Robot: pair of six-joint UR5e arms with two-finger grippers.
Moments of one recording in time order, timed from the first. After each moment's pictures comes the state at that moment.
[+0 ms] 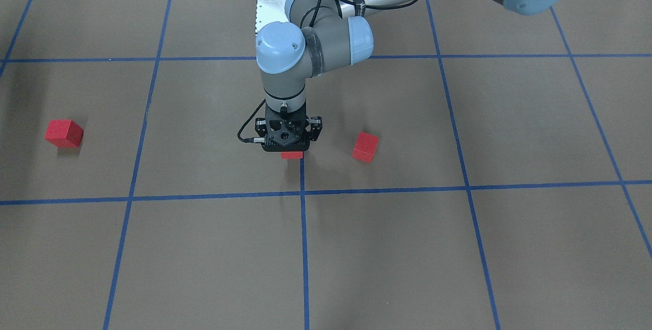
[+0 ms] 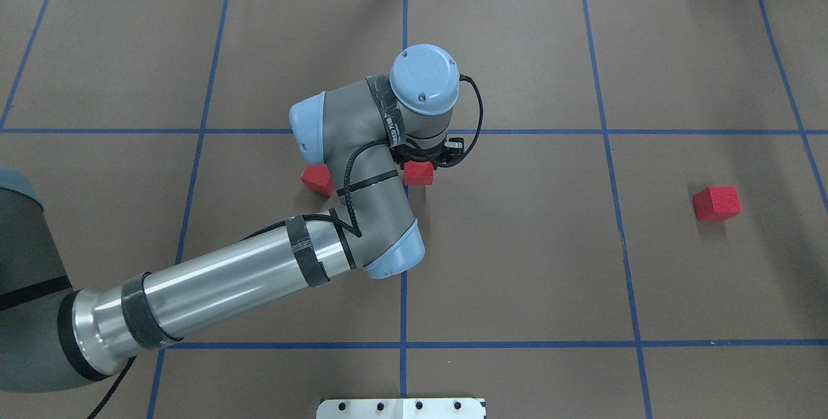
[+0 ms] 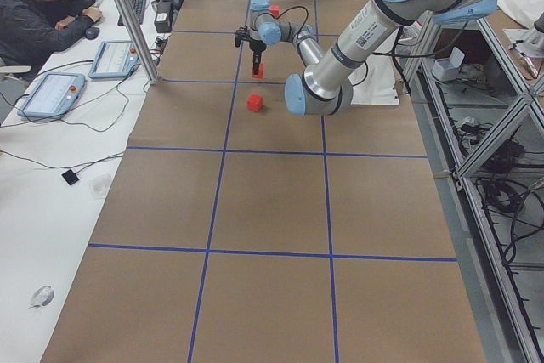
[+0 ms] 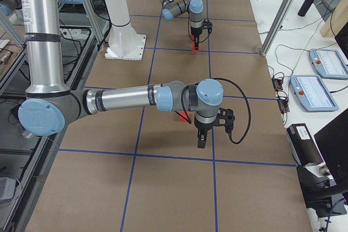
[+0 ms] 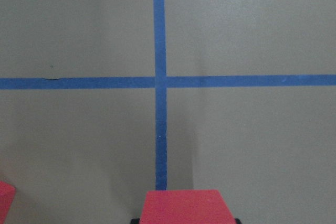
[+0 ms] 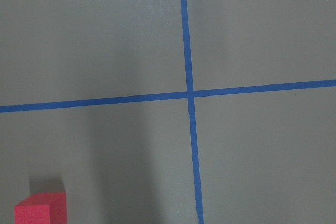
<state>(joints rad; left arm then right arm) -0.53 -2.63 -1.19 -1.66 -1.83 -1.18 1.57 -1.55 1.71 -1.68 2.35 0.13</state>
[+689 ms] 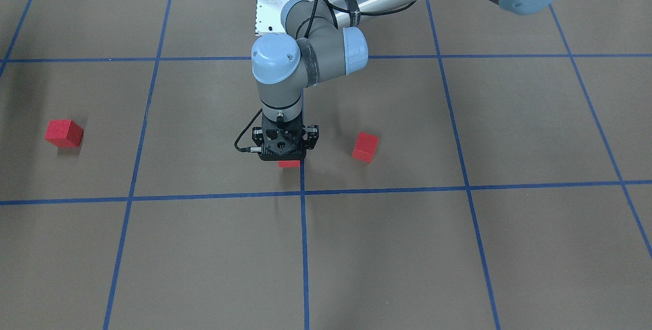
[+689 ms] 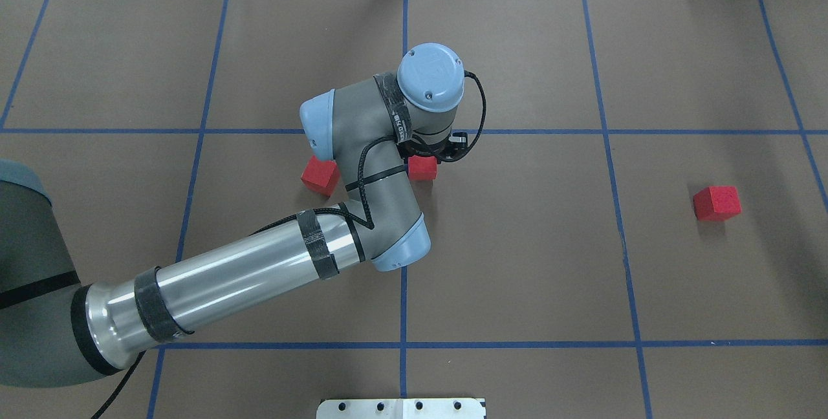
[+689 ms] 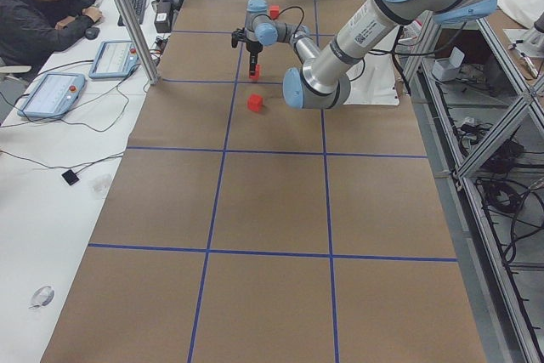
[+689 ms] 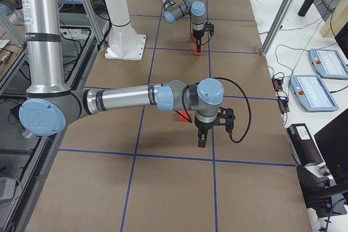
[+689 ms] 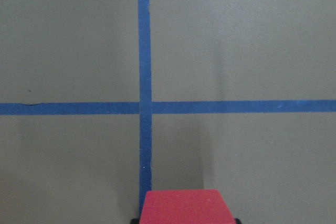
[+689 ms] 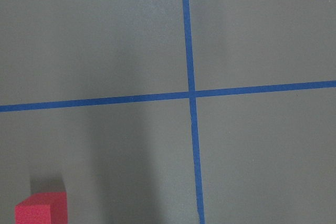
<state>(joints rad) -0.53 -2.65 -1.13 -1.71 -1.82 -1.18 1.56 -1.55 1.71 -1.68 2.35 0.13</state>
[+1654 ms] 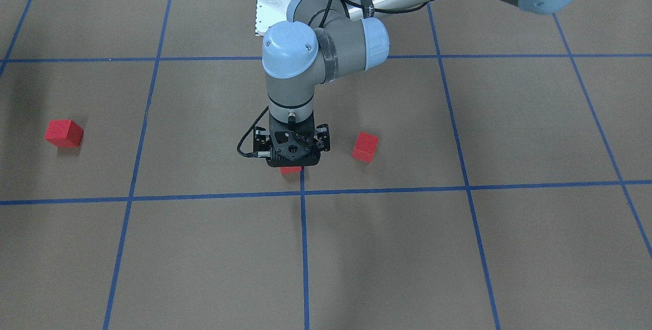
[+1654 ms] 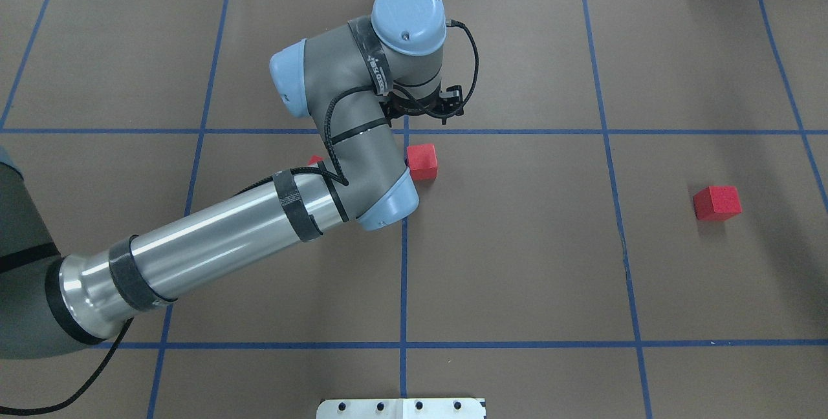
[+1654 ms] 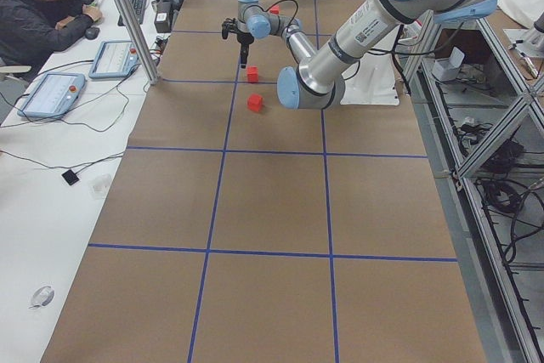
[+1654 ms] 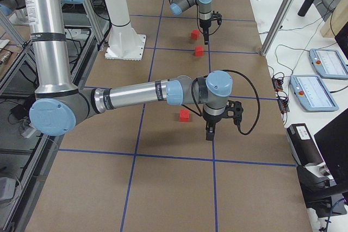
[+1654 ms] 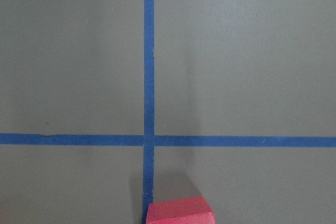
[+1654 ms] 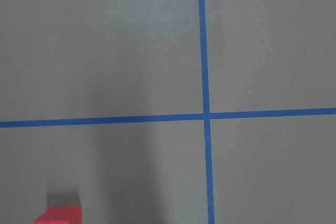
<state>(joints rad) -0.64 -2.64 -1.24 -1.64 -1.90 -1.19 1.53 -1.48 1.70 -1.68 2.37 0.23</state>
